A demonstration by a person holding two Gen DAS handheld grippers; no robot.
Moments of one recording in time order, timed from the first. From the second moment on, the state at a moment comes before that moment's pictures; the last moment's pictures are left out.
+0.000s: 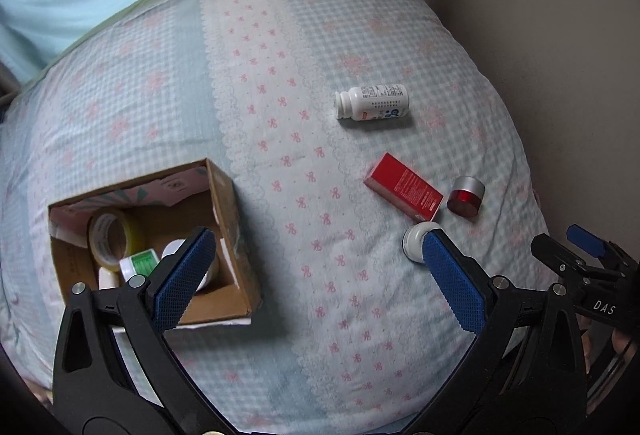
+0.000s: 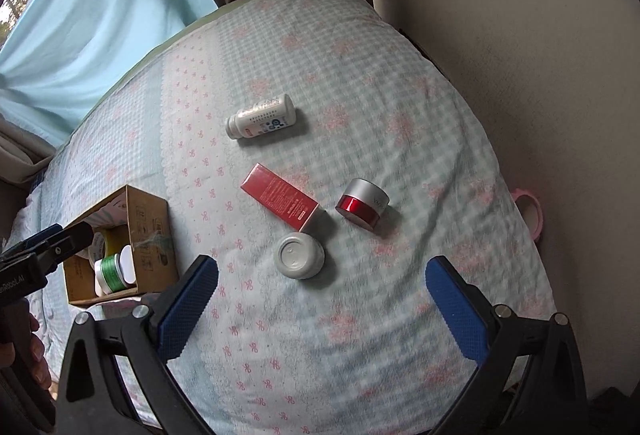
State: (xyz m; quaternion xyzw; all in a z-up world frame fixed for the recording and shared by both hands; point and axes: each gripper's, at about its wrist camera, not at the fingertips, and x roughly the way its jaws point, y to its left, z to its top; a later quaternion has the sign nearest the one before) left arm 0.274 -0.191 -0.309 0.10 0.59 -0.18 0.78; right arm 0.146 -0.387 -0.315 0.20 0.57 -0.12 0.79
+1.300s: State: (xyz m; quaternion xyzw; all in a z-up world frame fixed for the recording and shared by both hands) left arm 0.393 -0.417 -0.525 0.53 0.51 -0.43 0.52; right arm 0.202 -0.461 -0.503 0.42 0.60 -0.26 0.63
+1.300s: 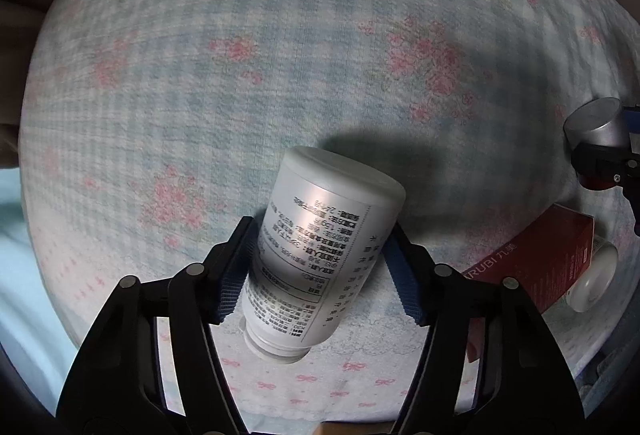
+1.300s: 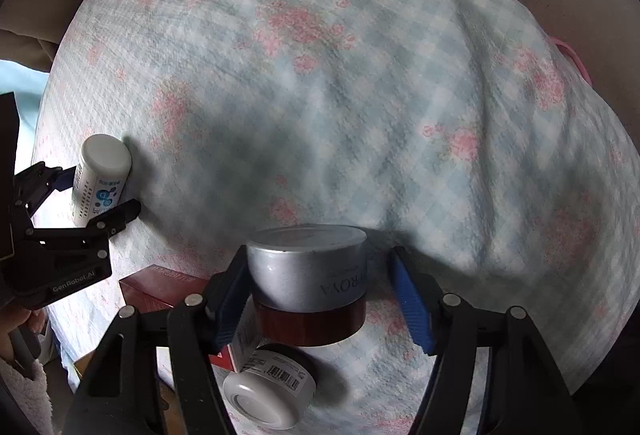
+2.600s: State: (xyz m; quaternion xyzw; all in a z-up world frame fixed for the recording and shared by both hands) left arm 0.331 -0.224 -0.255 0.26 0.56 -0.32 0.72; right arm 0.186 -0.393 -0.303 0.31 0.56 -0.12 0.76
